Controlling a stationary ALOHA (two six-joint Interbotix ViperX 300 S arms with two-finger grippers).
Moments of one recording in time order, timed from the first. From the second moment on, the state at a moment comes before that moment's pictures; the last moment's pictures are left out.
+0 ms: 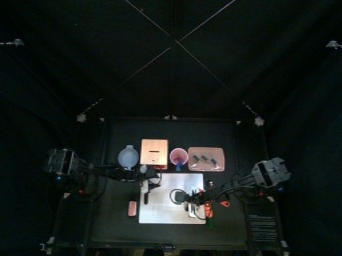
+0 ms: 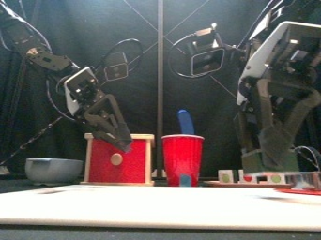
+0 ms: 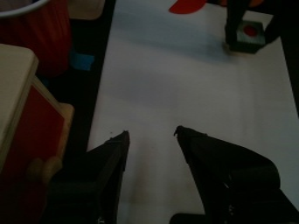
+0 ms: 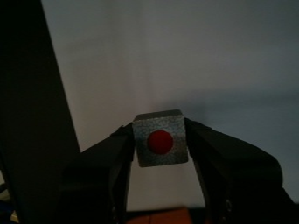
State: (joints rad) left arm 0.00 -0.05 0.88 -0.15 -0.19 0.00; right arm 0.25 0.03 0.62 -0.04 0.47 0.47
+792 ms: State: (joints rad) left arm 0.00 -0.05 0.88 -0.15 -0.19 0.00; right arm -0.59 -0.52 0.96 -0.19 0.49 0.46
